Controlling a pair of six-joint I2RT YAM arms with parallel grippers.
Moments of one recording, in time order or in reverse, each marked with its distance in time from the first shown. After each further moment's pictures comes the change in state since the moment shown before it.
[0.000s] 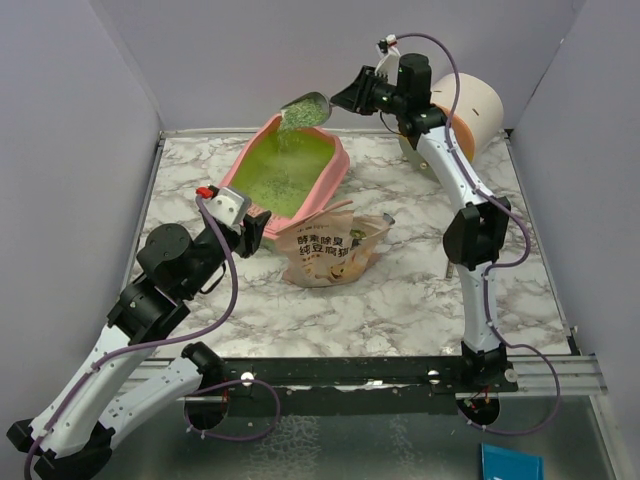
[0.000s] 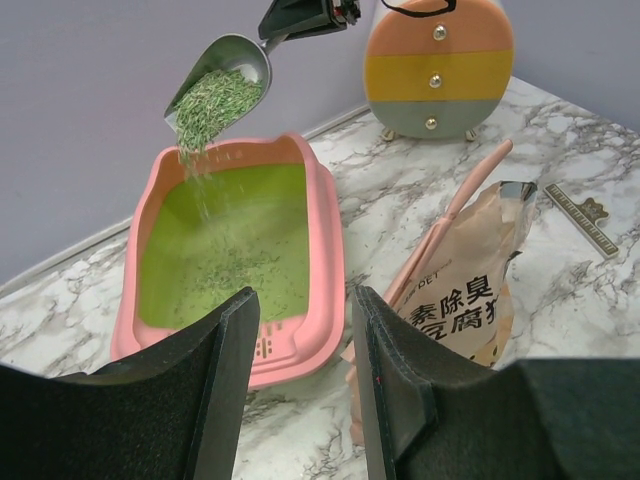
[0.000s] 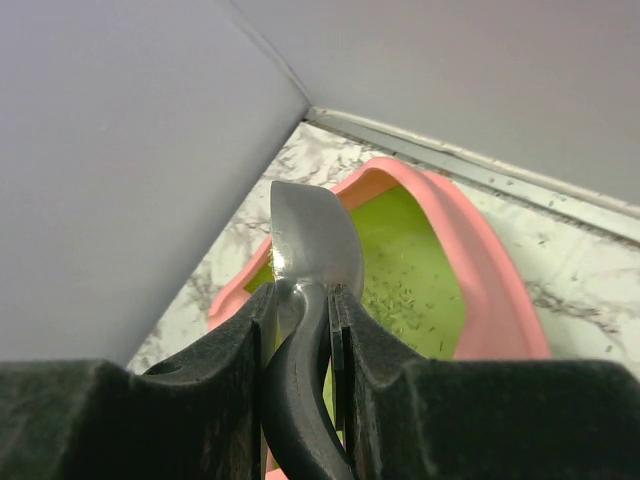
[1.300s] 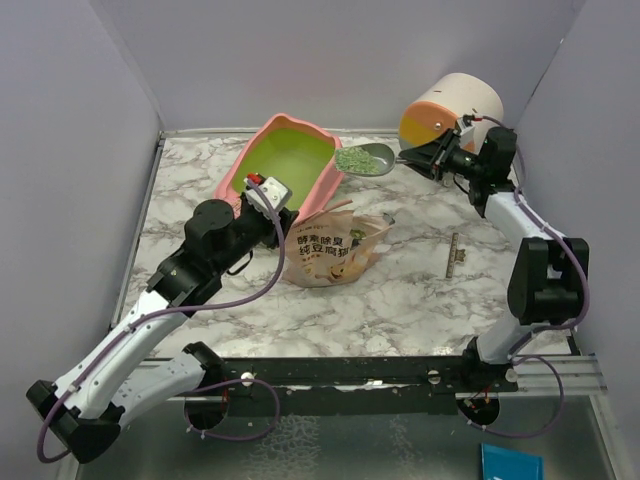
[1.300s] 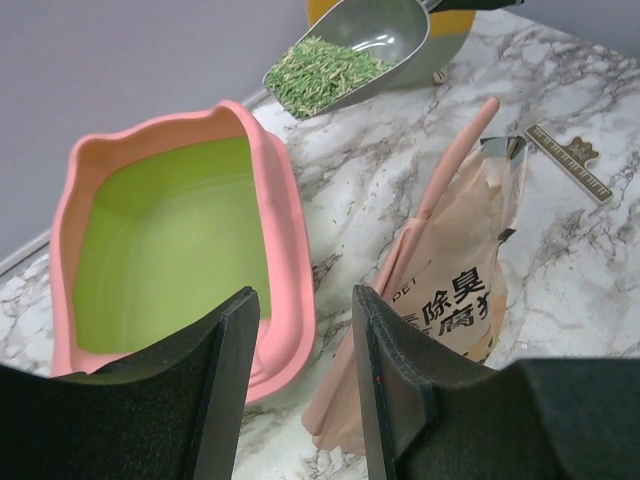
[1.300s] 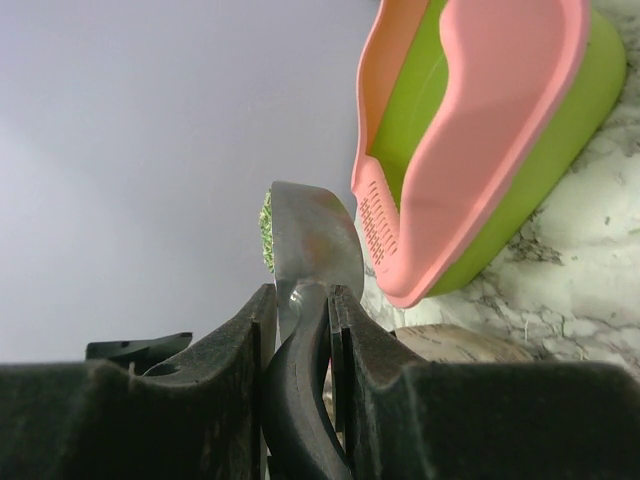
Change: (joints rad) left arm 0.000 0.212 -0.034 0.105 0.118 0.039; right arm -0.358 -0.668 -1.252 0.583 -0.362 0.632
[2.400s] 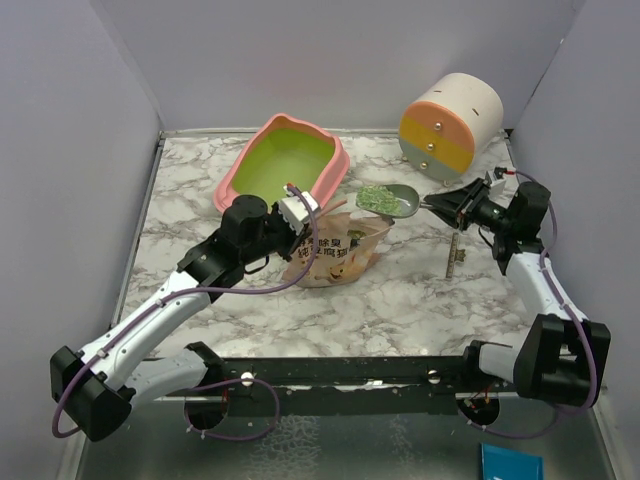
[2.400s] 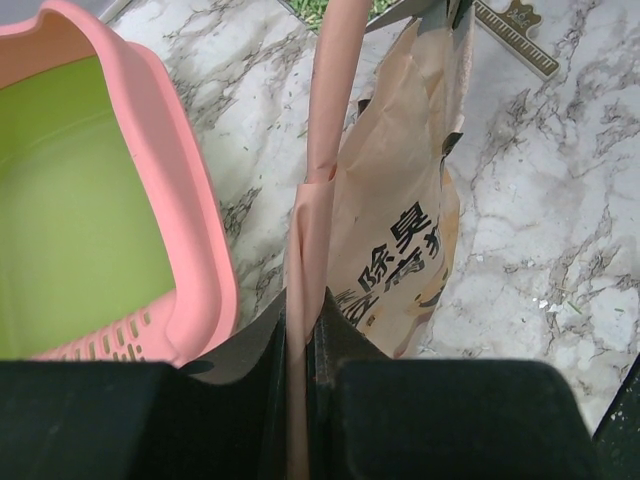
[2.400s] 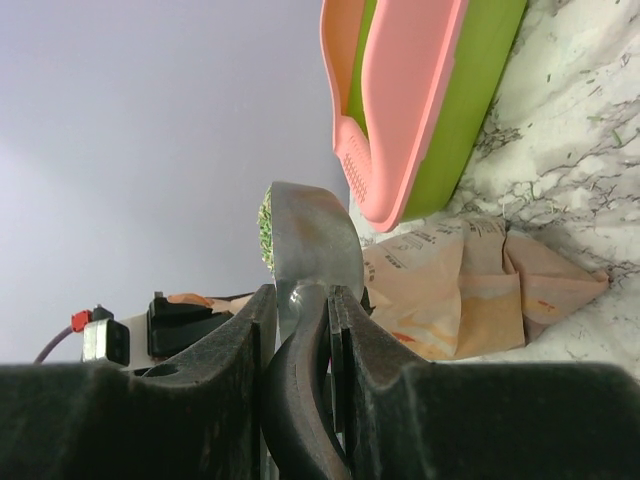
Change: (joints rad) left arm 0.000 0.139 -0.037 -0.040 0.164 0.038; right arm -0.150 -0.448 -0.432 -0.097 -0.026 0.018
